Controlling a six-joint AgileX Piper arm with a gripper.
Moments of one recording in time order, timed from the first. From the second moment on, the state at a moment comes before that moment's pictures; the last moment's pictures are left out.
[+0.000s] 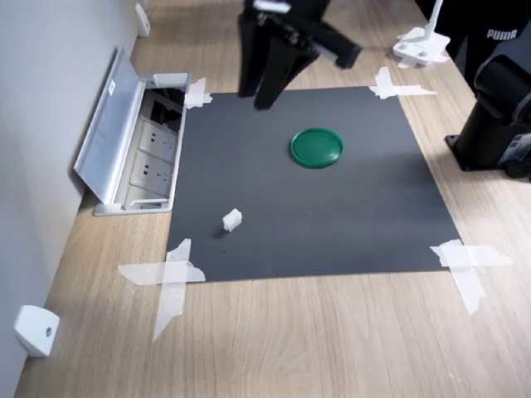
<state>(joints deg) 16.1 86.6 -82.8 3.4 54.9 -30.0</state>
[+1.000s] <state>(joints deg) 19.1 109.9 -100.8 0.0 66.8 -24.6</state>
